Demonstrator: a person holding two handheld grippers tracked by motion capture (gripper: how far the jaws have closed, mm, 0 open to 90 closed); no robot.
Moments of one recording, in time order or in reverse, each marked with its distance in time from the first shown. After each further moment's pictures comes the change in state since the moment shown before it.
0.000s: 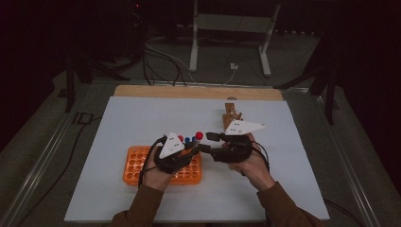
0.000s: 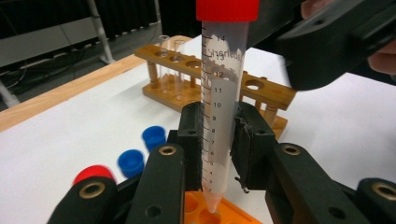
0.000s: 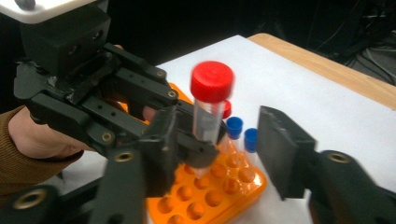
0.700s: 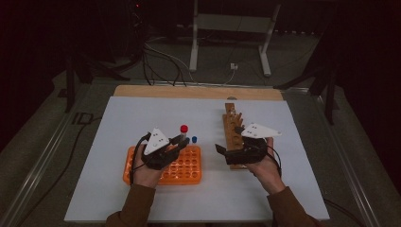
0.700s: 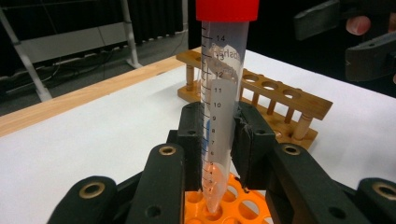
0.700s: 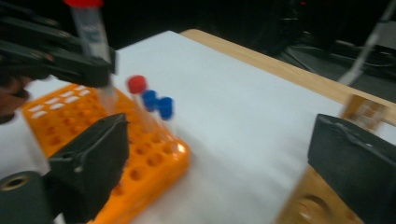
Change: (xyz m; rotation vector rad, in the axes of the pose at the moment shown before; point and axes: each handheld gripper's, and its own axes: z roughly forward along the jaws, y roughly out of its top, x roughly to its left) left arm 0.023 -0.007 -0.020 -0.043 0.091 -0.067; right arm -0.024 -0.032 -0.024 -0.017 -0.261 0.031
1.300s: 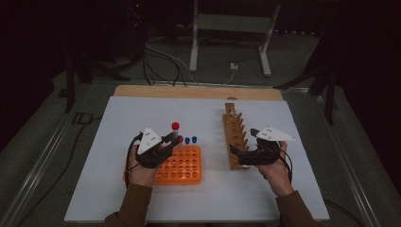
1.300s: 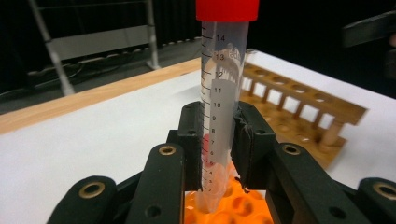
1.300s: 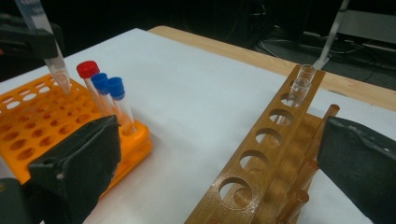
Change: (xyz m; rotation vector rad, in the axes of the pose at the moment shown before) left arm 0.015 -0.014 -0.002 -0.017 0.093 -0.054; right arm -0.025 -0.024 -0.016 -0.019 -0.084 0.068
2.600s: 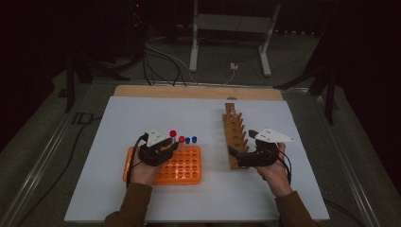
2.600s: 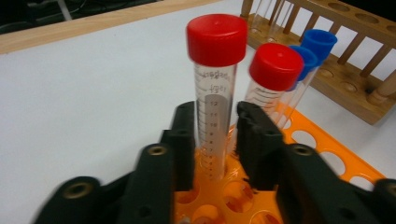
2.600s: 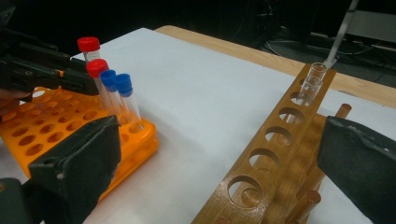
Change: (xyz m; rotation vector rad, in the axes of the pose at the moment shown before) left arm 0.010 -0.020 0.026 0.233 0.038 -0.030; right arm 0.003 -0.004 0.003 0.003 0.026 -0.008
